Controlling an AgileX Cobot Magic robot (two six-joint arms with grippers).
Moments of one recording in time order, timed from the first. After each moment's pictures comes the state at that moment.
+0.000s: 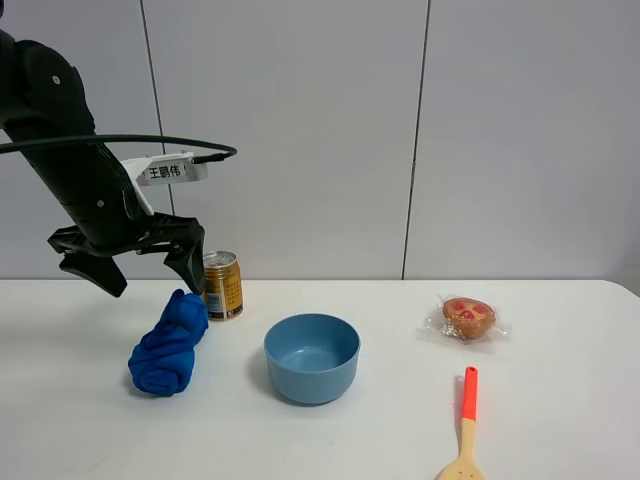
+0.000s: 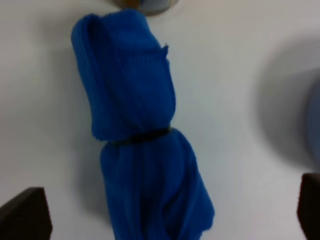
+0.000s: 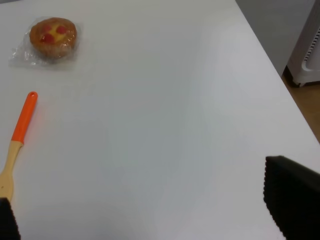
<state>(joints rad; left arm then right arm) -0.26 1.86 -1.26 -0.19 0.63 0.01 -0.04 0.00 -0.49 0.00 1.08 -0.03</state>
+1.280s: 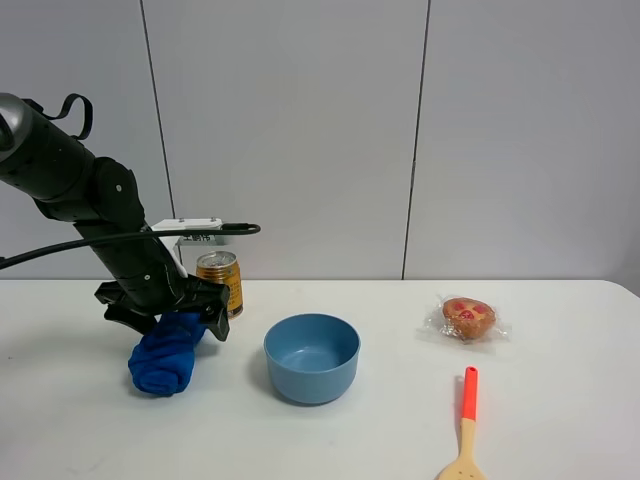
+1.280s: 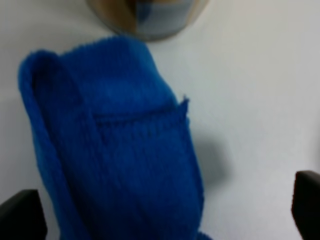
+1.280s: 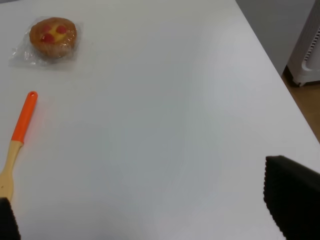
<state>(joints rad) -0.28 2.09 -1.26 -0.16 0.35 0.01 -0.04 0.00 -0.49 0.00 1.08 -0.03</state>
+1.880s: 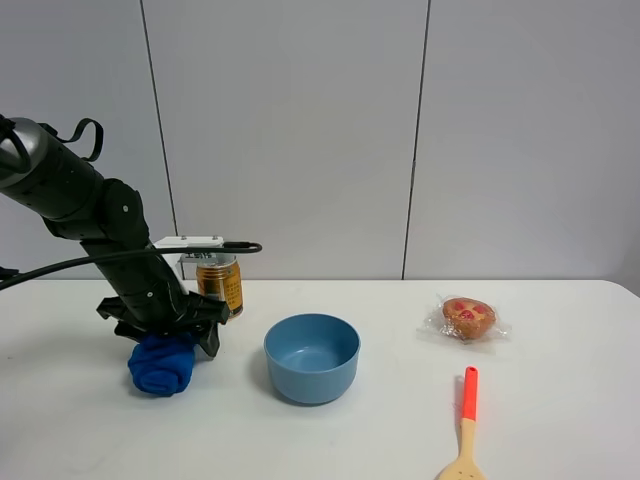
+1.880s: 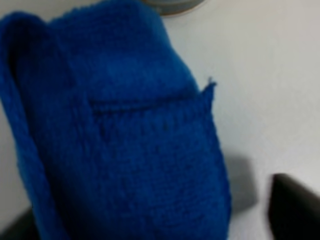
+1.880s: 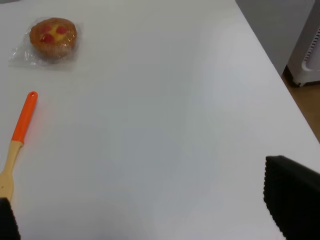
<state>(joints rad) -0.28 2.14 -1.26 -0.16 0.34 0.01 -0.04 0.00 -0.49 0.00 1.08 -0.03</state>
